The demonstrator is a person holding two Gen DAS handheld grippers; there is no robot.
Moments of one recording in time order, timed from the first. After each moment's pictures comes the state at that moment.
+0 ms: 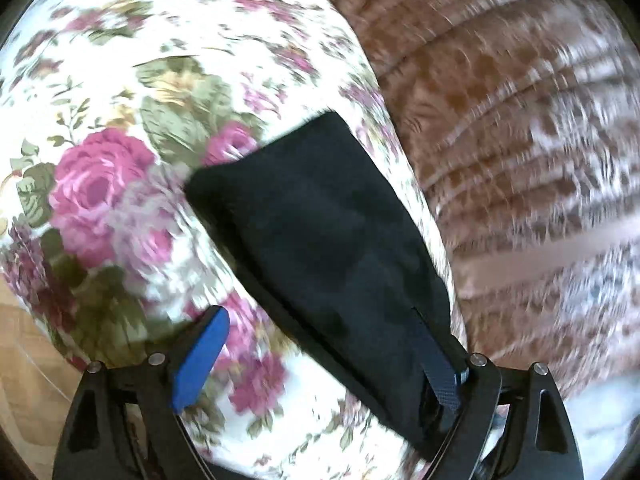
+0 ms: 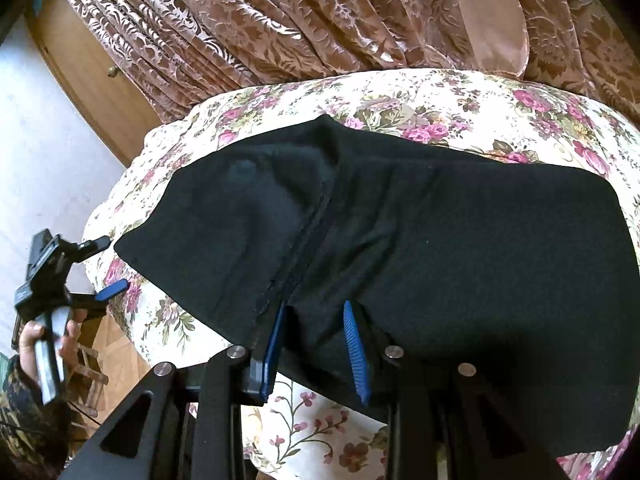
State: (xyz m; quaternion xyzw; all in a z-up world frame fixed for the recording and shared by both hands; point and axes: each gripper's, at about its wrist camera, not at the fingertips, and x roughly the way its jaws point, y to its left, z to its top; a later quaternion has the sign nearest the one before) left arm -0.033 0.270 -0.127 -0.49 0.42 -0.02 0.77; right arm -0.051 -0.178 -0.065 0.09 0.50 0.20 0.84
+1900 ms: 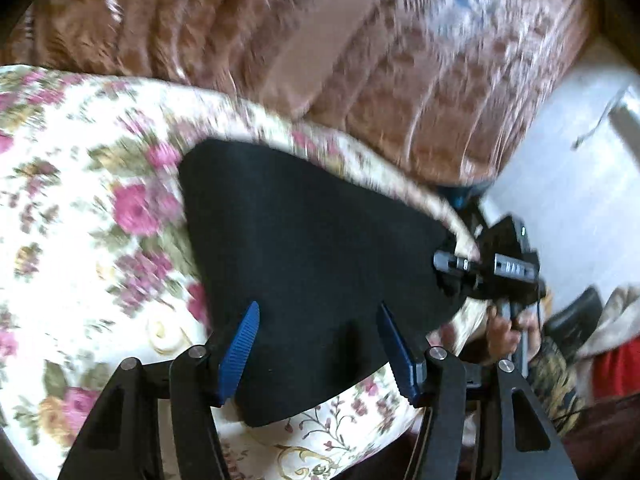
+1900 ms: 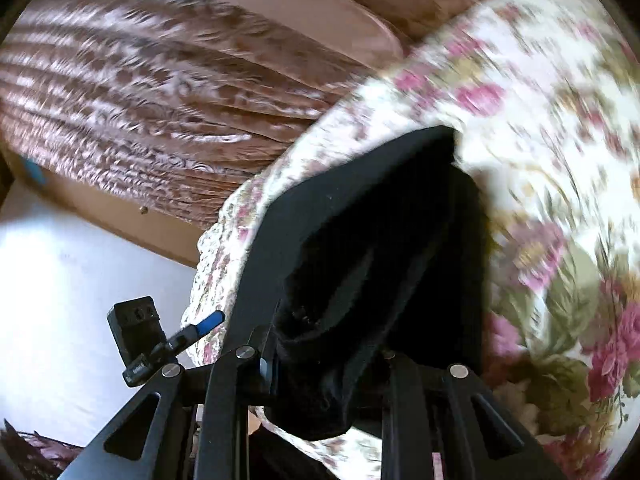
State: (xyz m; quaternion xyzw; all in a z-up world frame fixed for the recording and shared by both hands) left arm 0.006 -0.003 -0.069 -0.14 0.46 -0.39 0.78; right arm -0.045 -0.388 -0.066 0.38 0.46 0.22 0.77
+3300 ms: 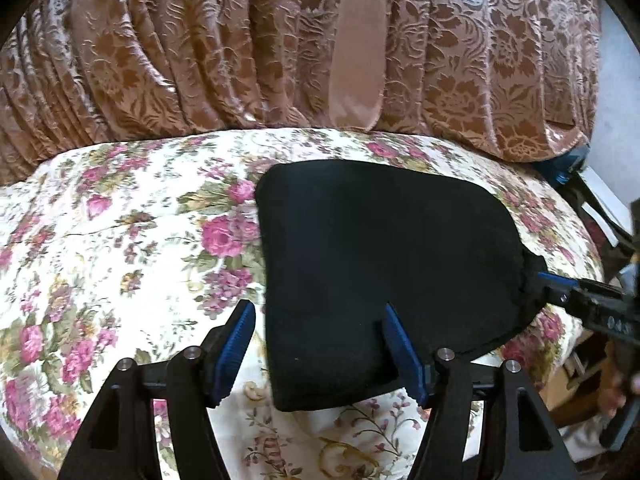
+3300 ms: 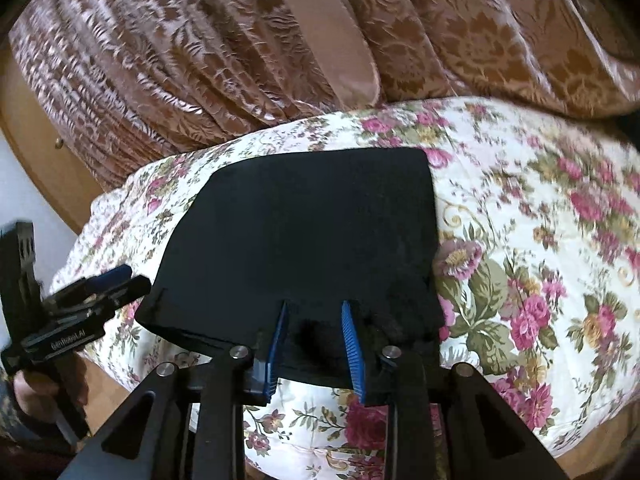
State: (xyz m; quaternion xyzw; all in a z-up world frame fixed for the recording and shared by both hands) left arm -0.036 -0.033 -0.043 0.01 0.41 -0.19 0.89; right arm -0.110 -0.297 -0.016 0.11 0.45 0.05 0.88
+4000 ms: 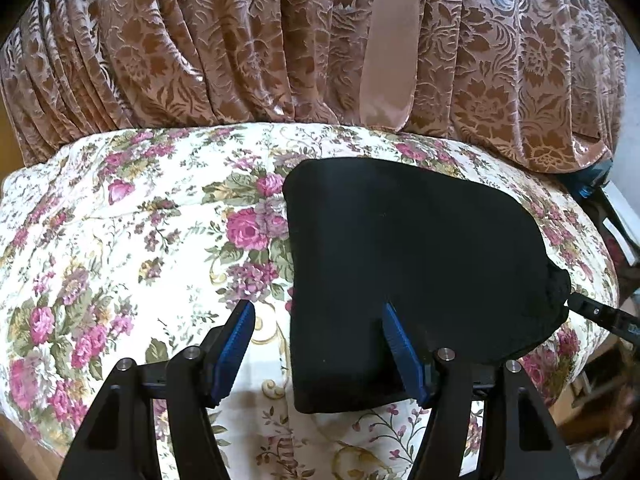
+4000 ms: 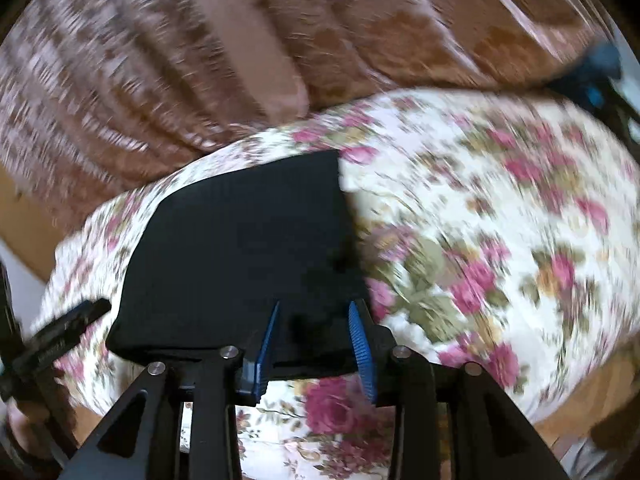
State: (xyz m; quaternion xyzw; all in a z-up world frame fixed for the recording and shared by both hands) left arm -0.029 -0.026 -0.051 0.00 0.42 -0.15 0.89; right arm -0.136 -0.343 -0.026 0.19 0.44 -0.06 0.88
